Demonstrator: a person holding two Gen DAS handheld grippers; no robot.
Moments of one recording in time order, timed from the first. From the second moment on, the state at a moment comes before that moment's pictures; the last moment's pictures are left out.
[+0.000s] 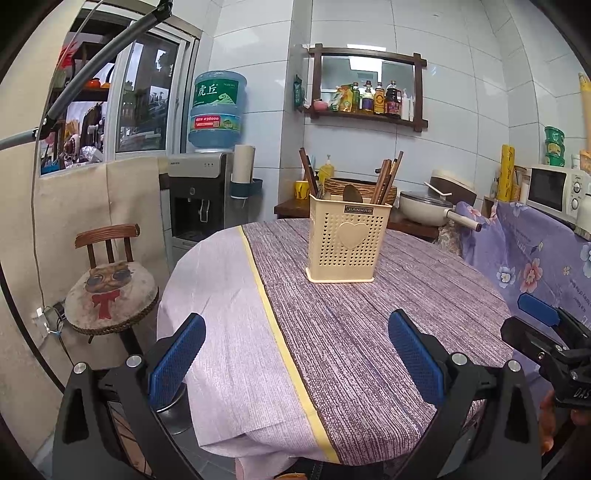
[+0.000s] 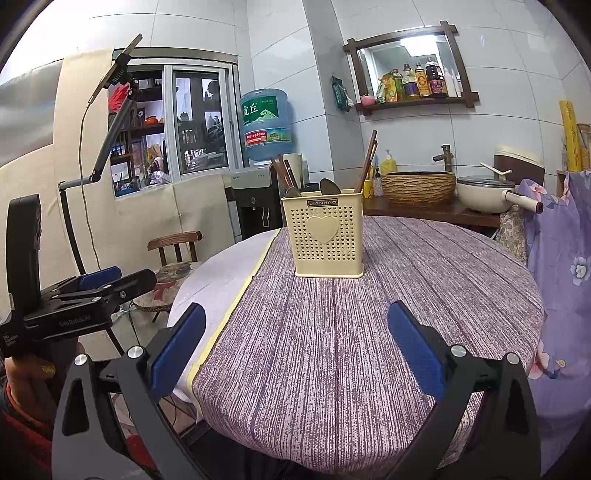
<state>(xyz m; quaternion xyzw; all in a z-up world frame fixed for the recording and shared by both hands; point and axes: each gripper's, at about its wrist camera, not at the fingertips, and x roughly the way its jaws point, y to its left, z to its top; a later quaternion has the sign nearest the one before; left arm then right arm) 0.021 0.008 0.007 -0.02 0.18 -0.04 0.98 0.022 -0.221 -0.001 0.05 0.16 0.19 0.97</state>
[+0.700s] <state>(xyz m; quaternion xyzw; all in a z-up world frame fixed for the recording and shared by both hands) 0.019 0.009 0.006 -0.01 0.18 -0.04 0.98 0.024 -0.220 -0.004 0.04 0.16 0.19 0.97</state>
